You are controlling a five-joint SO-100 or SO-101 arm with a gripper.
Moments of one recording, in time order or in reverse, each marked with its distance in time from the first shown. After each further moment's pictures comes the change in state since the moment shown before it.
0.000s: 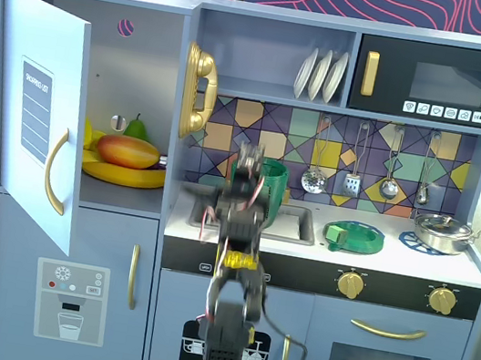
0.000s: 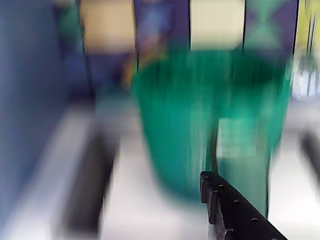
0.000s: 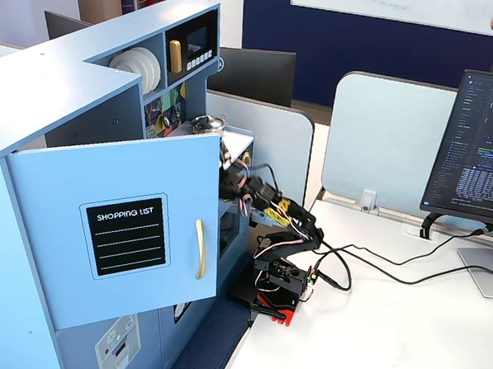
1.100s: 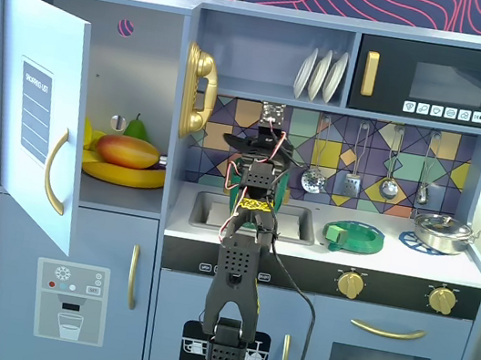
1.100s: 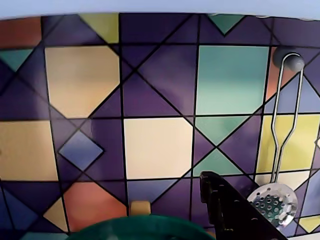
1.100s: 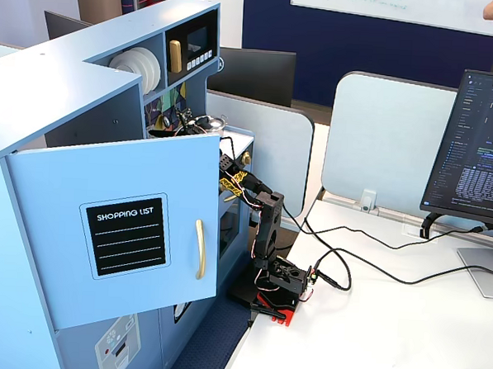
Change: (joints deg) arm 7.7 -60.6 -63.4 -13.0 -0.1
